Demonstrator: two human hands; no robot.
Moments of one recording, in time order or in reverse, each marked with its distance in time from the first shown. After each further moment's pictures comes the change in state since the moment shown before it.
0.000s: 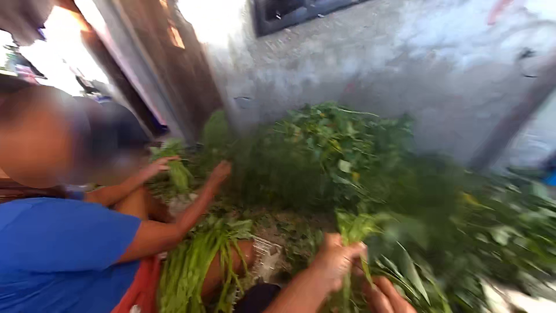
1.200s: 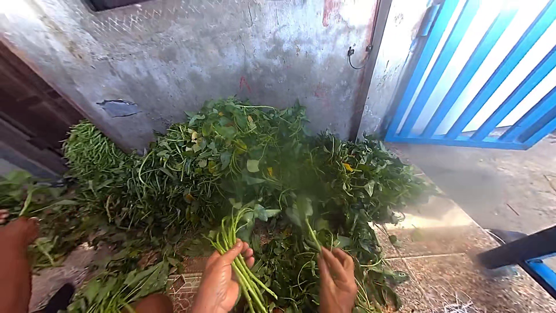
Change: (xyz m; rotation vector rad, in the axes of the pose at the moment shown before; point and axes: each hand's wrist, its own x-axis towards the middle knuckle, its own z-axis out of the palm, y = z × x) left_hand 0.033 0.011 -0.010 -0.236 0.413 -0.019; right_hand 0.034 0.097 0.000 0.027 0.999 0.049
